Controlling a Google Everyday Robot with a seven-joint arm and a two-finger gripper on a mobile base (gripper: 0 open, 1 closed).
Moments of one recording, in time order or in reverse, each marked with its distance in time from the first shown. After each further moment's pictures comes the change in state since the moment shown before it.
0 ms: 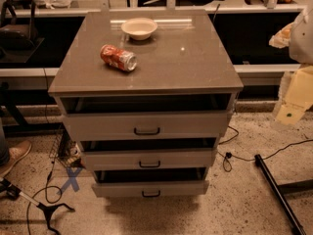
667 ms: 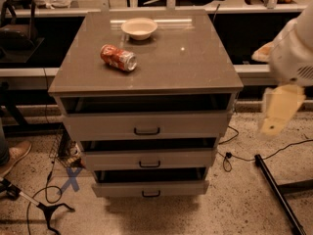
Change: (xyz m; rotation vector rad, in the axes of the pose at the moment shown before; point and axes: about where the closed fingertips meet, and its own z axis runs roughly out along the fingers) arm -0.005 0.002 0.037 -0.013 0.003 -0.063
